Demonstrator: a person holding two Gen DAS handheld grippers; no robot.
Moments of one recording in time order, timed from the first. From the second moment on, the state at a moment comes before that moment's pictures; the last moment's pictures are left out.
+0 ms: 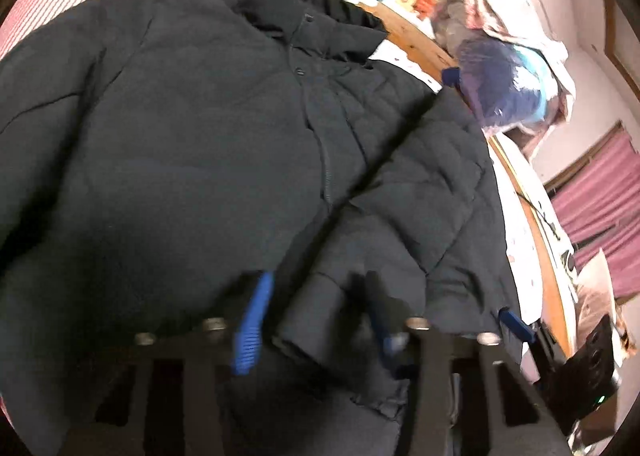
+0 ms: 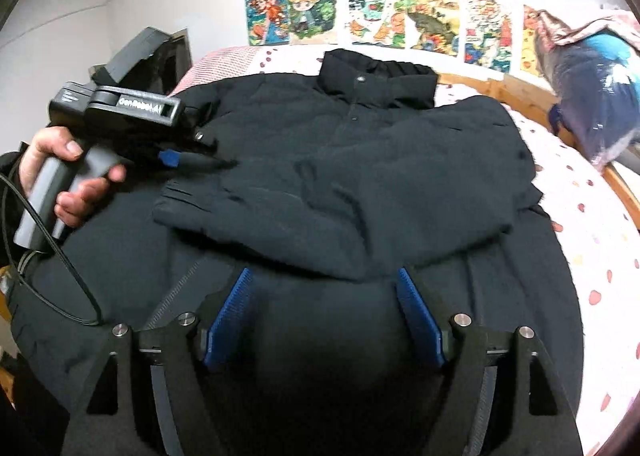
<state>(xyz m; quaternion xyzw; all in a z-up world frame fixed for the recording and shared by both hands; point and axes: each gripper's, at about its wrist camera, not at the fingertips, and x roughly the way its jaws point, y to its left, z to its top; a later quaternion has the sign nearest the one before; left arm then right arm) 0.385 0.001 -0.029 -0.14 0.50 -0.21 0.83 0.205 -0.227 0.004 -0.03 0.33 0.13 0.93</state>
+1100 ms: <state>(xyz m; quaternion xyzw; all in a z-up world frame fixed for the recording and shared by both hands) 0.432 0.062 -0.006 -0.07 0.44 -0.08 0.89 0.386 -0.185 -0.036 -0.01 0.42 0.02 0.91</state>
